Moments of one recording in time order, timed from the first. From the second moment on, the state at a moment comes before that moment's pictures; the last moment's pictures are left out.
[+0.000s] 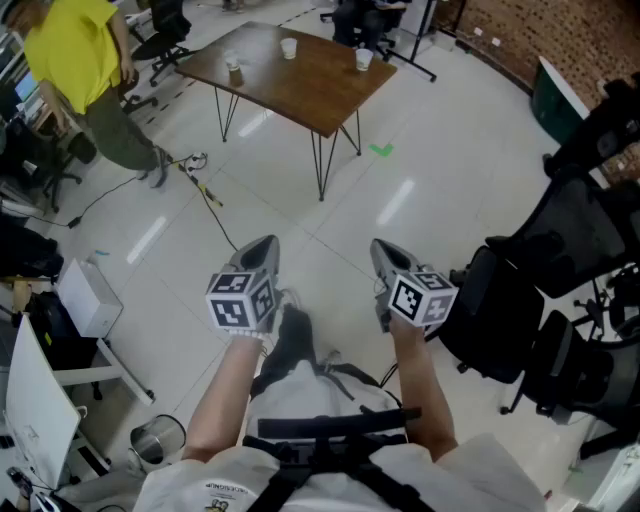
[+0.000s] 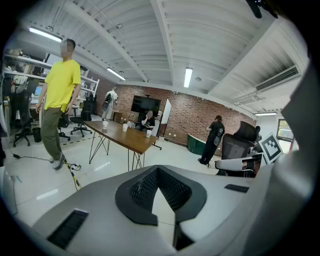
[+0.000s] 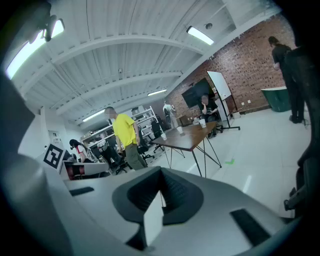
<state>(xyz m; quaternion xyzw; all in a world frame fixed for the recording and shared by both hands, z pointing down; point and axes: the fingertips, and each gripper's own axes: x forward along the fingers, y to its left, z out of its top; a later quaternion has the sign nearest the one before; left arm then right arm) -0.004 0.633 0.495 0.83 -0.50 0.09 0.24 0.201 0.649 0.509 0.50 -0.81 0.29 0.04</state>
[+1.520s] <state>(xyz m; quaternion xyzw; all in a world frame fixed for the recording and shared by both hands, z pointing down) -0.091 0.352 0.484 0.83 -0.49 0.07 0.24 0.106 0.368 0.488 0.49 -0.81 0.31 -0.05</state>
